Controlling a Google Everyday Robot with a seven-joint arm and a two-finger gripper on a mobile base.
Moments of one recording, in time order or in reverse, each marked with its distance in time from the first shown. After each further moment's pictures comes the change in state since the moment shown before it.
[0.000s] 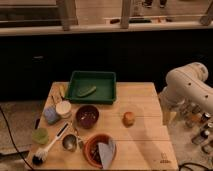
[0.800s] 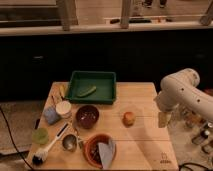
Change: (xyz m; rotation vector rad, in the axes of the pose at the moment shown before) arm -0.013 0.002 0.041 -0.005 -0.013 -0.022
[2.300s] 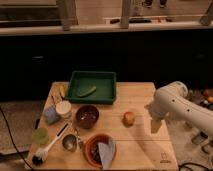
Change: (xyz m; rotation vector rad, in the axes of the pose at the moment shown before) arm -0.031 0.010 0.059 0.005 -0.077 -0.122
